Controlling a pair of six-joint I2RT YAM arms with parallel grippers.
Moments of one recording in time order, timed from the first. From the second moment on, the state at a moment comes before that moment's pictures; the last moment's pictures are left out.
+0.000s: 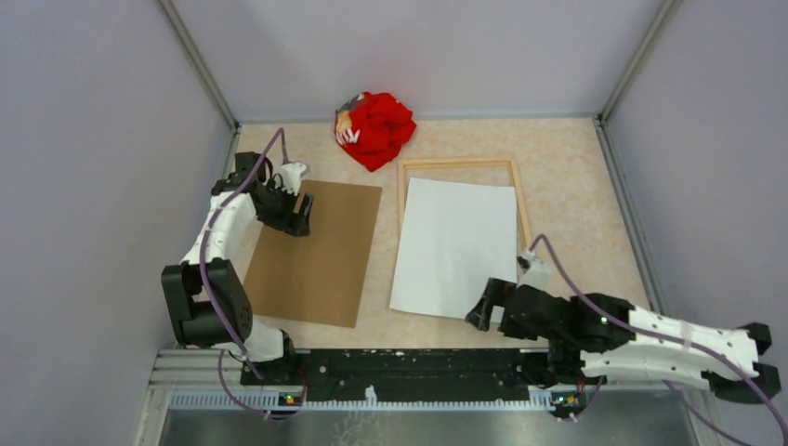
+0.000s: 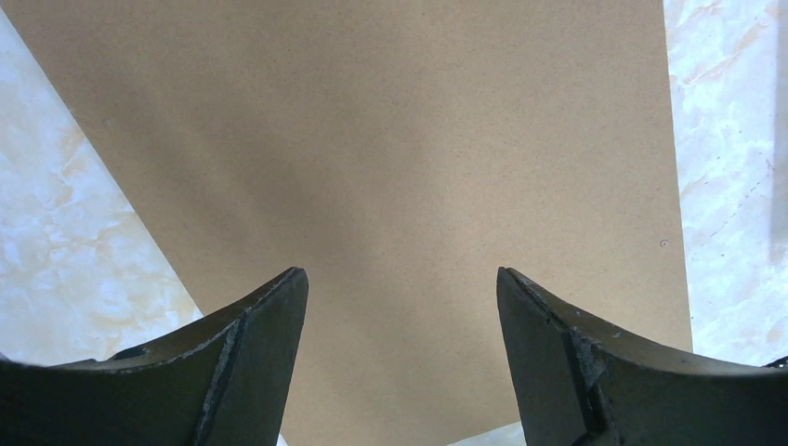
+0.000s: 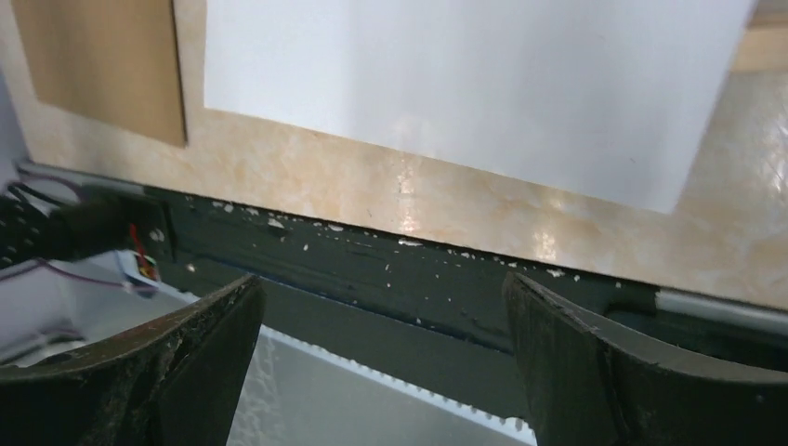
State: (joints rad) left arm 0.11 1.48 1.15 -0.80 0.35 0.46; right arm 1.36 0.68 0.65 -0.94 0.40 1.27
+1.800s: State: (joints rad) left arm -0.47 1.91 1.31 -0.84 0.69 0.19; right arm 0.67 0.92 0.76 -0.69 0.26 0.98
